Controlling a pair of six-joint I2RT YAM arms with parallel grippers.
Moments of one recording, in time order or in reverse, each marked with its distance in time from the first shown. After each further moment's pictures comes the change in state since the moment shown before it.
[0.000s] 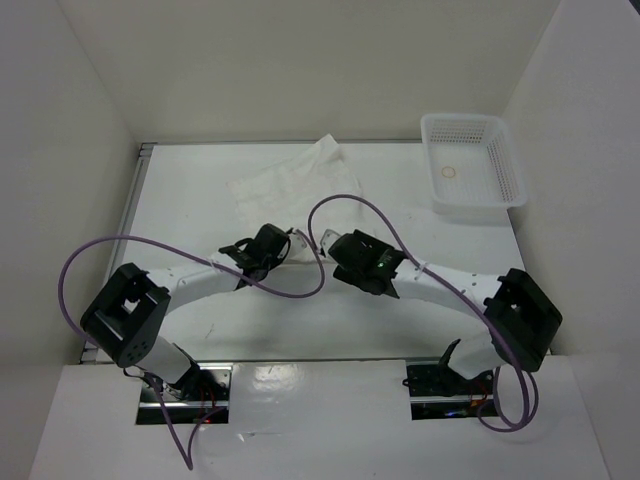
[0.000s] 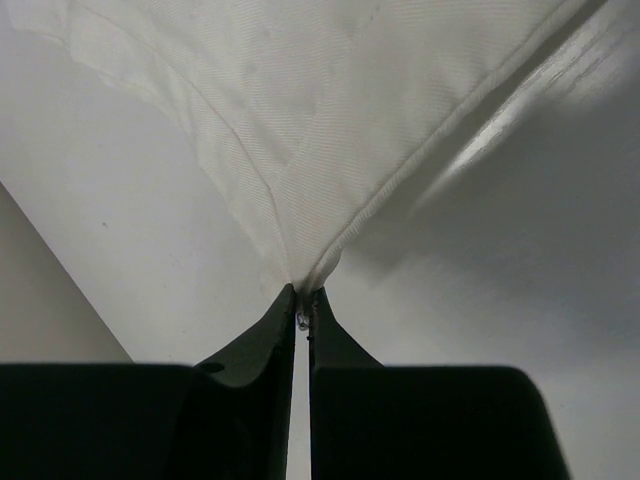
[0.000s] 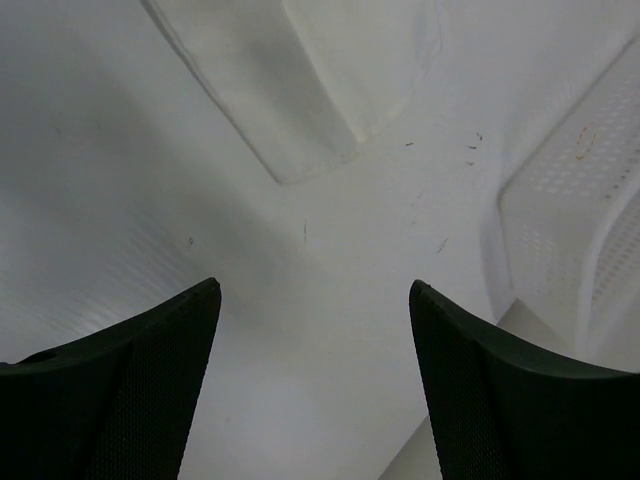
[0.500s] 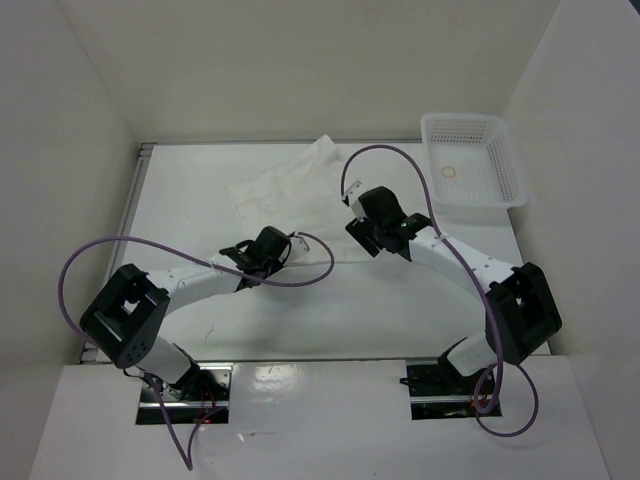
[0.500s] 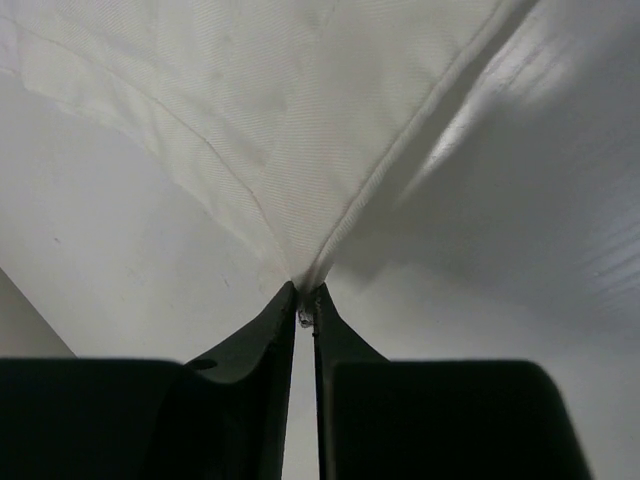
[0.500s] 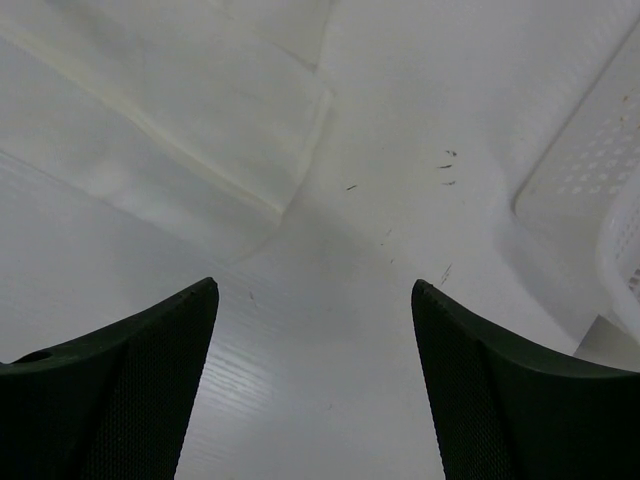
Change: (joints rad) left arm -0.008 -0.006 -0.011 -0.021 0.073 -0.042; right arm -0.301 0.041 0.155 0.047 -0.237 0.062
